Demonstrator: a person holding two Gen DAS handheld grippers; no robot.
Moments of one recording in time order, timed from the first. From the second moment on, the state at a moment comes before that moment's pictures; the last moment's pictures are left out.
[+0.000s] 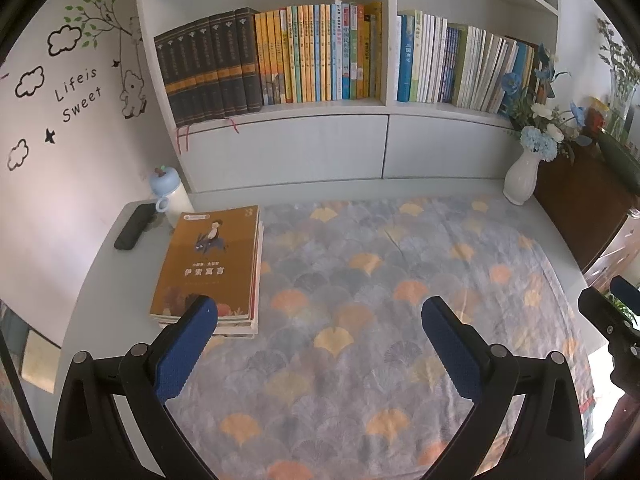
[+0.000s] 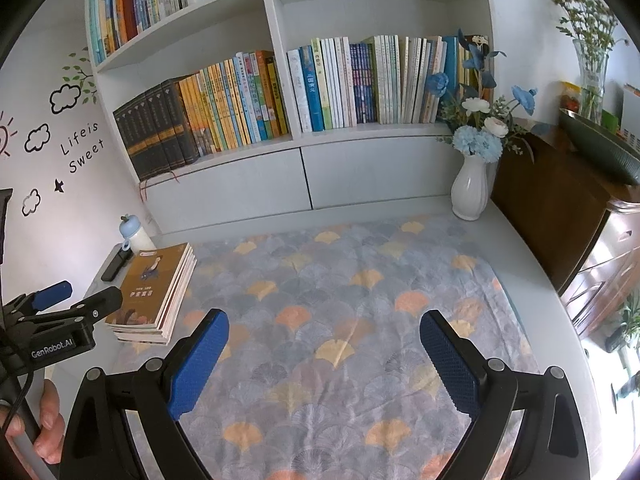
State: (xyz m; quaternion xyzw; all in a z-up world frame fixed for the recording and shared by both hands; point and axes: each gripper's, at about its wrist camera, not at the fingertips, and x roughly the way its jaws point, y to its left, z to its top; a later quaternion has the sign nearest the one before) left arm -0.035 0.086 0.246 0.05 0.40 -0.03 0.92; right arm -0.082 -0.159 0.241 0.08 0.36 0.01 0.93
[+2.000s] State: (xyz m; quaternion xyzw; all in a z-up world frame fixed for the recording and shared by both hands) left arm -0.038 0.084 0.241 0.06 0.41 -0.03 0.91; right arm -0.080 -0.160 0.231 0.09 0.38 0.02 0.92
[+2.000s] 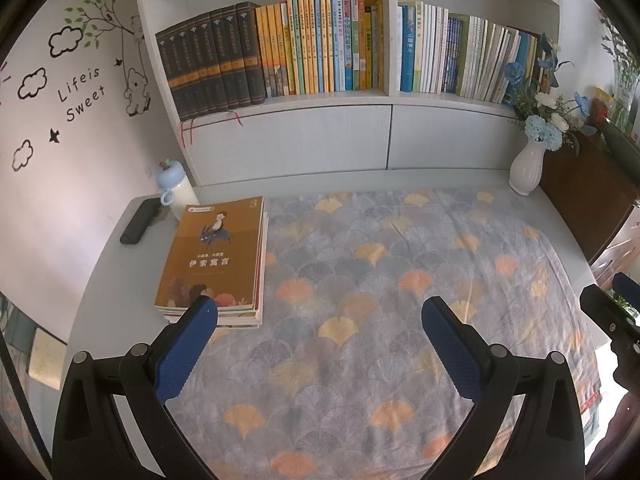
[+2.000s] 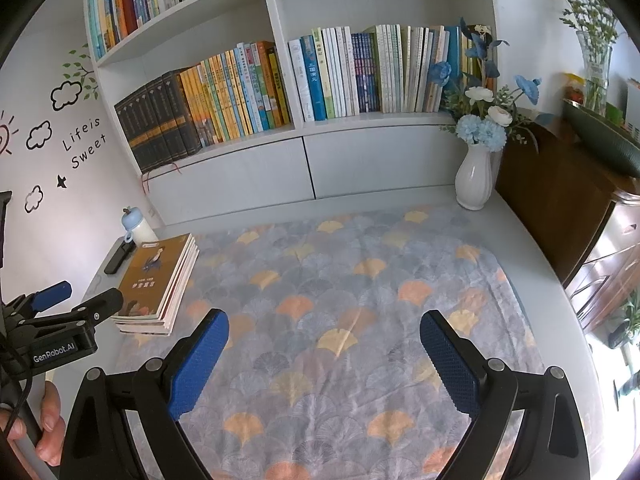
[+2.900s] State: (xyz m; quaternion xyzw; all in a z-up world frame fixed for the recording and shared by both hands) left arm -0.033 0.083 0.235 0.06 0.42 -0.04 0.91; right arm -0.078 -0.160 0.224 0.08 0.38 0.02 0.92
